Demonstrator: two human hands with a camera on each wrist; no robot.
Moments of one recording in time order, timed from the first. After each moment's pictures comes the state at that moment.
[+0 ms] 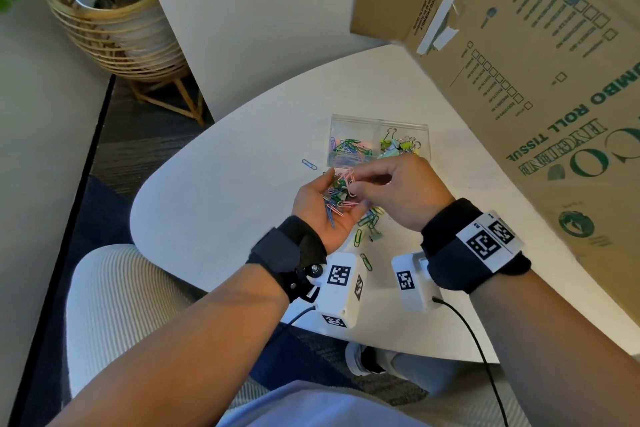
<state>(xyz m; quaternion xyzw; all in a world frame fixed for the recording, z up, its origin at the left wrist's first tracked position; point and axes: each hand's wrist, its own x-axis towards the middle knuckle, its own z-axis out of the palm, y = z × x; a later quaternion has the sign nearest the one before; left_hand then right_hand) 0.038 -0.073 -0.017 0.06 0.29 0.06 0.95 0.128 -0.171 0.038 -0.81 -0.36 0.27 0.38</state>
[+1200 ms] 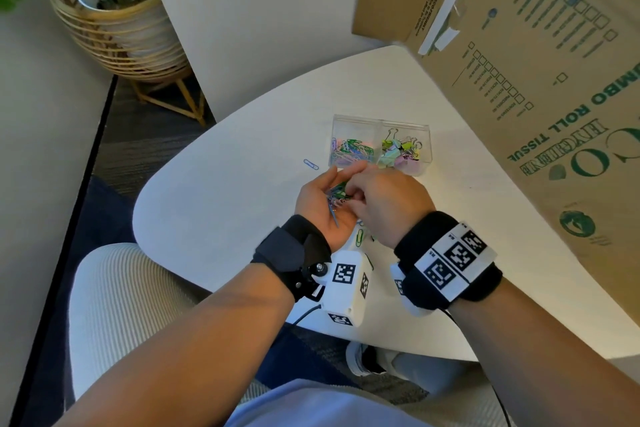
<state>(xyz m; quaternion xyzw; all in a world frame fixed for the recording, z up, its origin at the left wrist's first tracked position) 0.038 -0.074 -0.017 0.12 0.34 0.09 0.93 0.108 -0.164 0.031 -0.86 -0.49 0.14 0.08</state>
